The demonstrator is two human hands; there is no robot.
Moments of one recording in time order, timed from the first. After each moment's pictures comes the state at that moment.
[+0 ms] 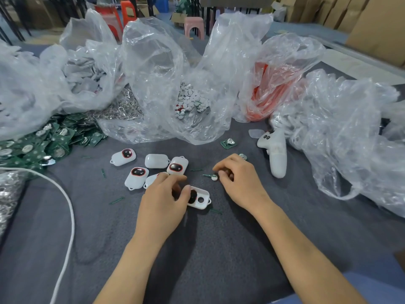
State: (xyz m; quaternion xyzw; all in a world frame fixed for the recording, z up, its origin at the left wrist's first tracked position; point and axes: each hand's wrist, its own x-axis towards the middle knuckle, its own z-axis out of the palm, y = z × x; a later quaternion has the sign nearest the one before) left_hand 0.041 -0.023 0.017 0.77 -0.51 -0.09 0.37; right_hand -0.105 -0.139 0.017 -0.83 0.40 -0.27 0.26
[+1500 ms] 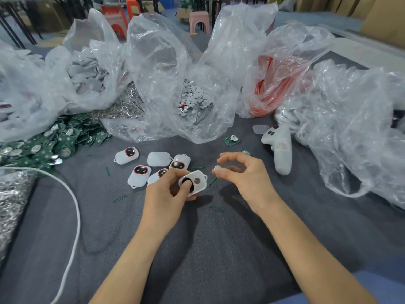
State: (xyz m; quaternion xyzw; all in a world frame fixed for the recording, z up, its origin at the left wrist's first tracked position) left_hand 0.038 -0.027 0.010 0.66 -0.42 -0.27 0.56; right_hand -0.110 -0.127 0.028 -0.60 0.40 -0.38 0.59
